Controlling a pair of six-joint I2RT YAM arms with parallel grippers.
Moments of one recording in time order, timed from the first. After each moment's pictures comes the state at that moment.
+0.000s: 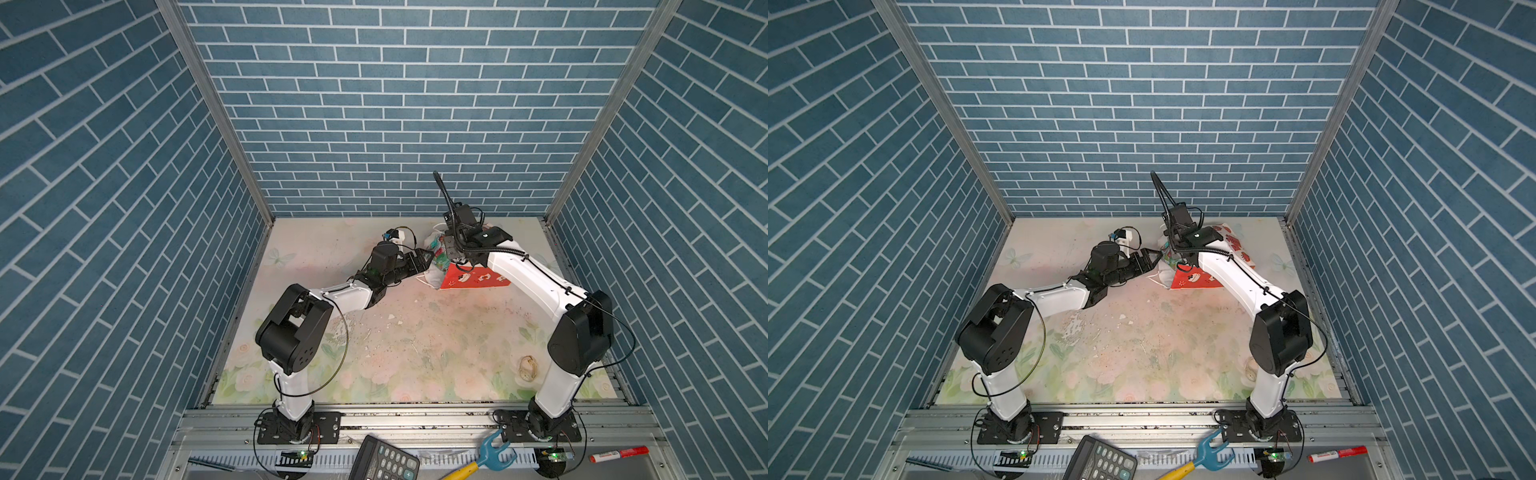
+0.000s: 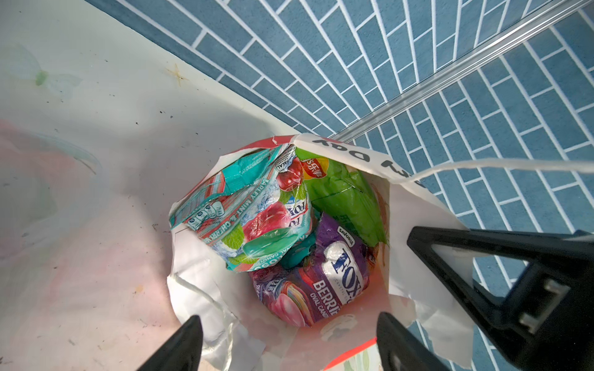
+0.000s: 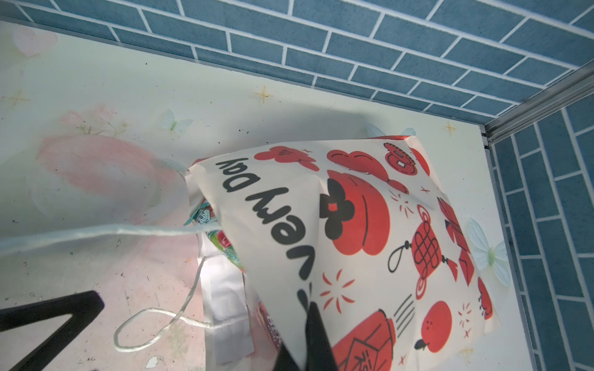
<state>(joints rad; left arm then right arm) -0.59 1.86 1.11 0.44 0.27 -0.89 0.61 1.79 1.65 -0.74 0.44 0.22</state>
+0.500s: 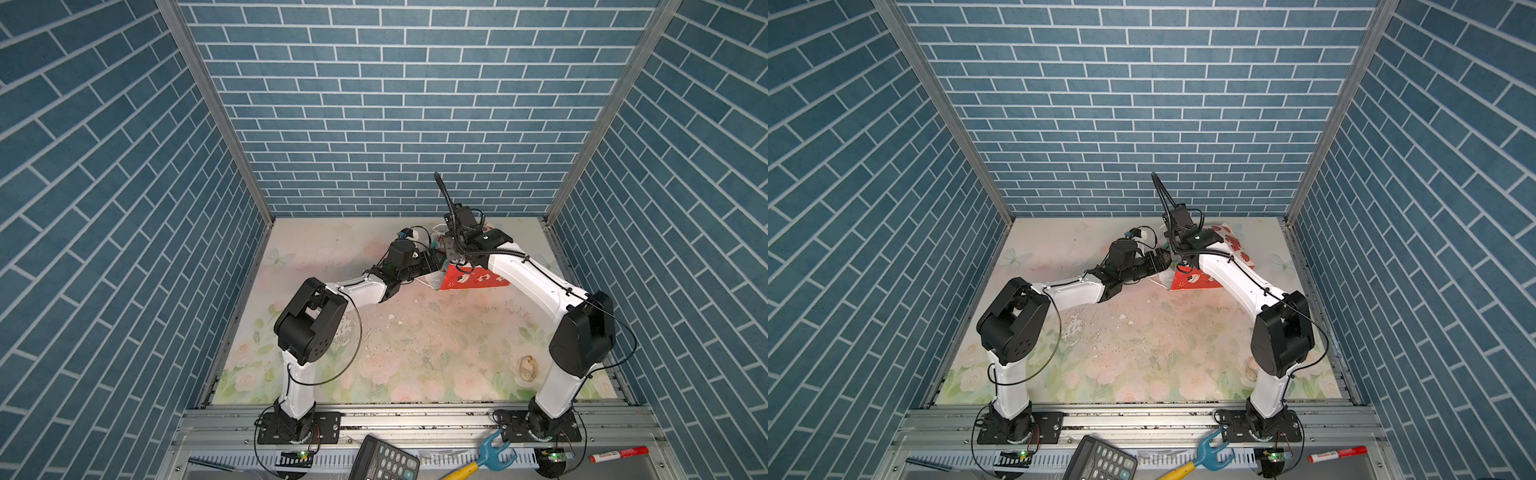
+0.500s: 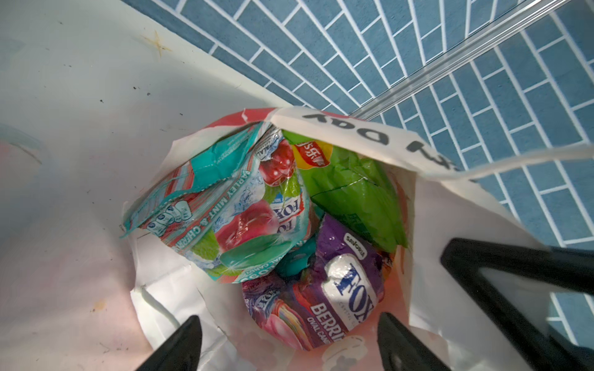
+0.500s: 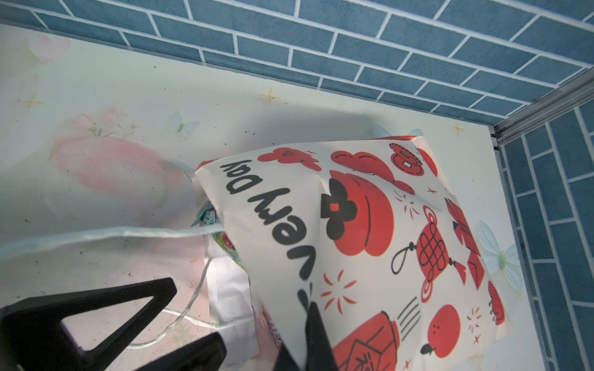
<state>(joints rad) -0.65 1.98 1.27 0.32 0.22 -0.87 0.61 1.77 1.62 -0.70 0.42 0.22</state>
